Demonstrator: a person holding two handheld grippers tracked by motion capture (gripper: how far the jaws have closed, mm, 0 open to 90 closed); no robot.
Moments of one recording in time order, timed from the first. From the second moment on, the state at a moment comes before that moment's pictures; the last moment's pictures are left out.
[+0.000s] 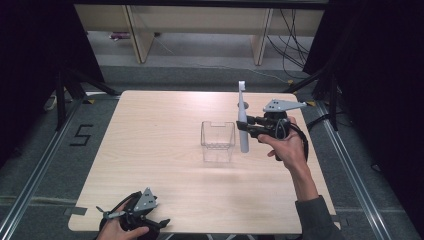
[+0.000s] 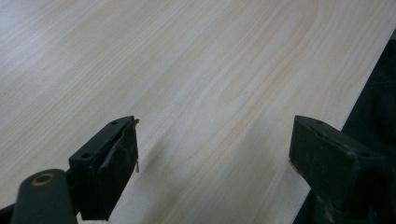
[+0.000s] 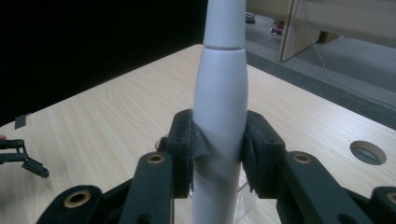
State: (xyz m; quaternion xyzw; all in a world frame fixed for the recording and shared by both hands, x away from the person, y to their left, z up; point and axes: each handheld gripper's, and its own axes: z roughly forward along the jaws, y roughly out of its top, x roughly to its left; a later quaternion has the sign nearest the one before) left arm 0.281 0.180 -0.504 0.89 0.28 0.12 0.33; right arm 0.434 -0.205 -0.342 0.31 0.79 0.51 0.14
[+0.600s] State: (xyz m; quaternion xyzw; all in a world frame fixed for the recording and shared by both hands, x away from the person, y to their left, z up) left arm 0.280 0.180 -0.504 0.89 0.29 0.12 0.33; right arm 0.453 -0.187 -0.333 0.30 0.79 0.52 0.14
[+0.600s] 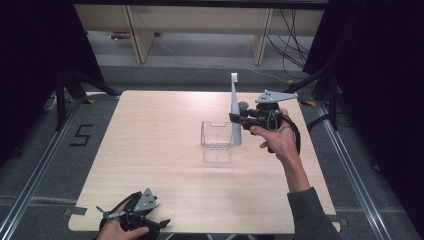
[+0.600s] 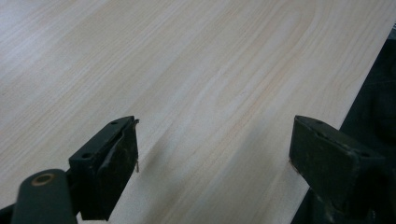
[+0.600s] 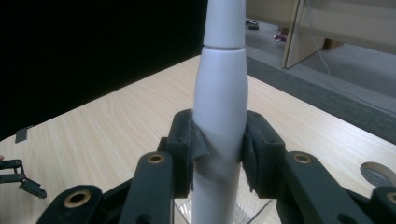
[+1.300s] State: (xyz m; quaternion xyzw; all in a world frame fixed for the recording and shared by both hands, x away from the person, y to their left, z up) left arm 0.280 0.180 -0.504 0.89 0.28 0.12 0.33; right arm 0.482 -0.165 -0.344 0.30 0.80 0.51 0.14
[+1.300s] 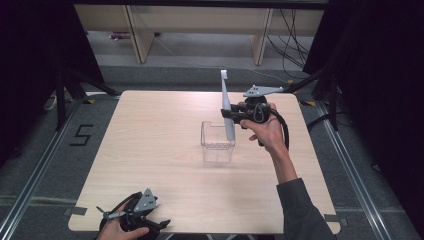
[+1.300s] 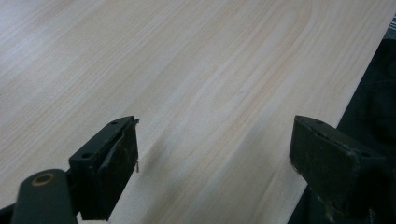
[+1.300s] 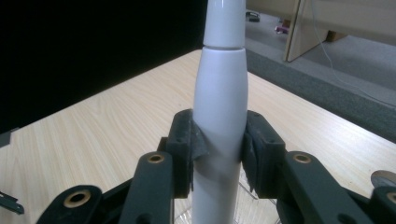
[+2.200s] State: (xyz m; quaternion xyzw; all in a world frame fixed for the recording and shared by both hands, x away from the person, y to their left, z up) left arm 0.280 0.180 -0.503 0.89 0.28 0.12 0.33; right arm 0.500 -0.140 -0.396 0.31 0.84 0.43 0.12
